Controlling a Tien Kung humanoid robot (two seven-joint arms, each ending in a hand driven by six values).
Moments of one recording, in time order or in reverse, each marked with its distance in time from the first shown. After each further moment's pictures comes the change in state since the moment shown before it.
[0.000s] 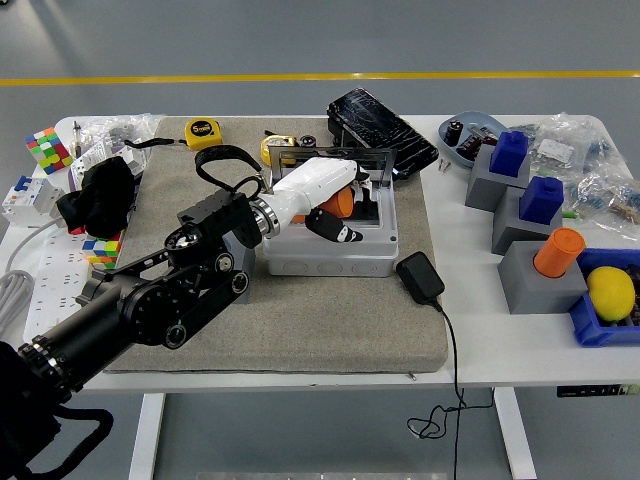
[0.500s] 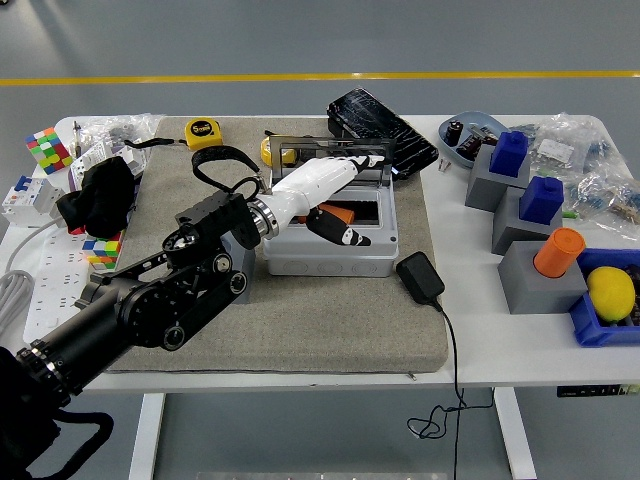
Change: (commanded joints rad) left arm 0.020 0.000 -0.029 -0.036 -0.009 -0.019 0.007; right arm 0.001 0.000 -0.002 0.000 0.007 0.000 0.003
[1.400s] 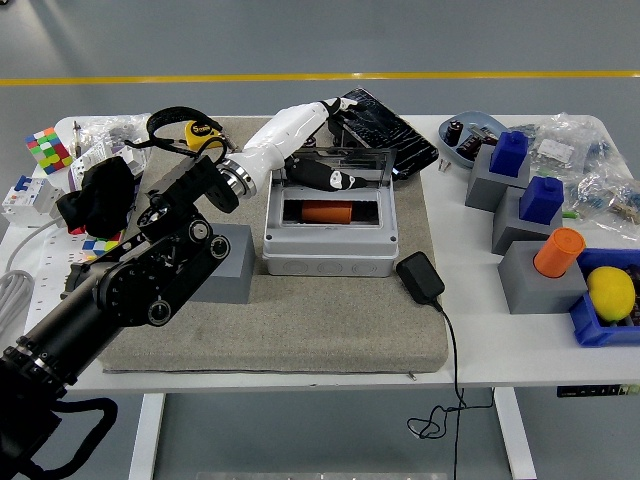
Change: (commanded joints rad) left arm 0.008 0.000 -0.198 -0.041 0.022 -0.019 0.046; right arm -0.003 0.000 -0.002 0.000 0.005 0.000 -0.002
